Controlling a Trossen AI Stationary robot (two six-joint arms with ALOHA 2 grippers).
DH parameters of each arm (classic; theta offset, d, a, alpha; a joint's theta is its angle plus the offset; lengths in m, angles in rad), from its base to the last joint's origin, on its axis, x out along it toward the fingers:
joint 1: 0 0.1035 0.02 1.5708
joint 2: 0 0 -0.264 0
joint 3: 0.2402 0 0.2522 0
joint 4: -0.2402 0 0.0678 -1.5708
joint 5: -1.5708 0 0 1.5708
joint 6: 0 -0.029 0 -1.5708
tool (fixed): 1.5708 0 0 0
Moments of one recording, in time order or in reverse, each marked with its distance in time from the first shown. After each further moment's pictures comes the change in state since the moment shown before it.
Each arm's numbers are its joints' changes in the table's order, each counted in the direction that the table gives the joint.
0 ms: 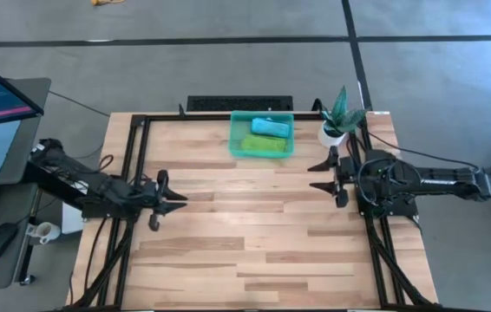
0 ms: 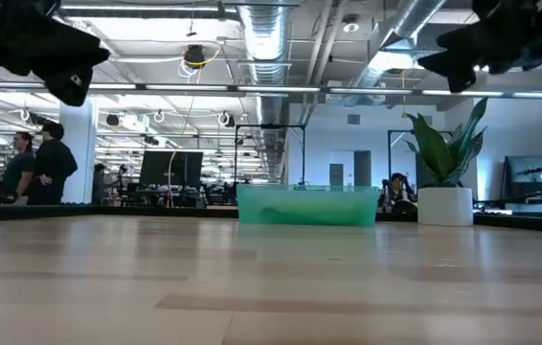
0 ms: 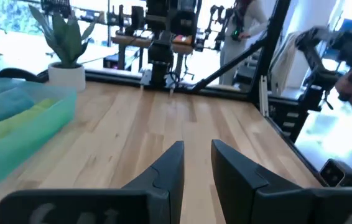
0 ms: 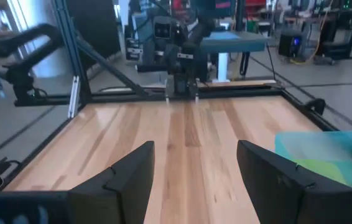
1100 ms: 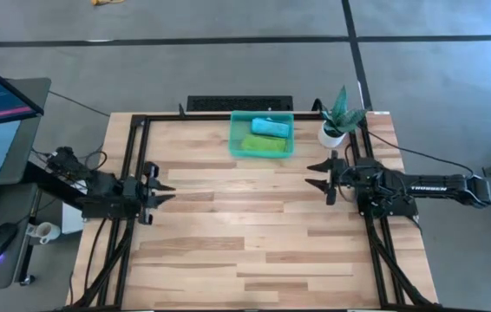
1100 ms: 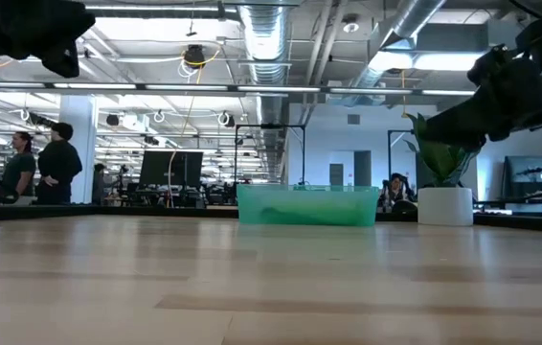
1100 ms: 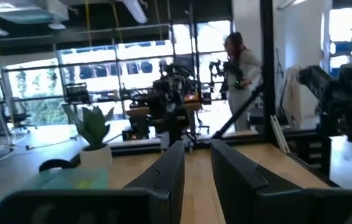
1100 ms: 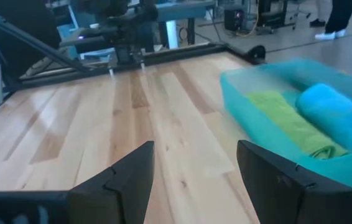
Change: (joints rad) left arm -0.051 0.329 -0.085 0.045 0.046 -0.386; right arm -0.079 0.036 -0.291 0.188 -0.149 -0.087
